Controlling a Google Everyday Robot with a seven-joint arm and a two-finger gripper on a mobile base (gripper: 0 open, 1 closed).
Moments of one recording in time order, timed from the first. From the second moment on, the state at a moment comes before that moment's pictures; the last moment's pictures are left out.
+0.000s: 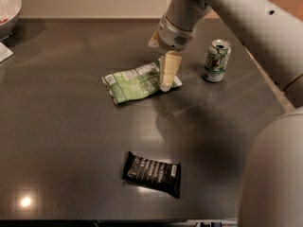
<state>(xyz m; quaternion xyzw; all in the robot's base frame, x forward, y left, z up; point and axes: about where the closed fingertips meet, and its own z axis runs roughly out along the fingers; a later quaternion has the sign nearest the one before) 0.637 -0.029 0.879 -0.76 0.62 0.08 0.18</state>
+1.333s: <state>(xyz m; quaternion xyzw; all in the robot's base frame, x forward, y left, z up) 0.656 0.000 0.819 -0.79 0.61 0.05 0.10</state>
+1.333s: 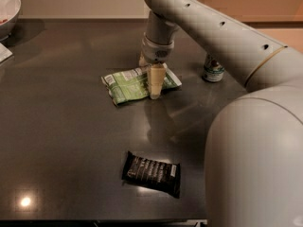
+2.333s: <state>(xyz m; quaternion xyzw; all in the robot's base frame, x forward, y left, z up) 0.653 -0.003 0.828 -0.79 0.61 0.05 0.09</state>
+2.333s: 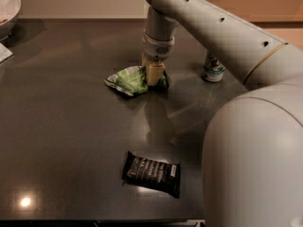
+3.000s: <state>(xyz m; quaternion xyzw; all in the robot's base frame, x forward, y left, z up) 0.615 -0.026 0.868 -0.80 0.59 0.04 0.10</state>
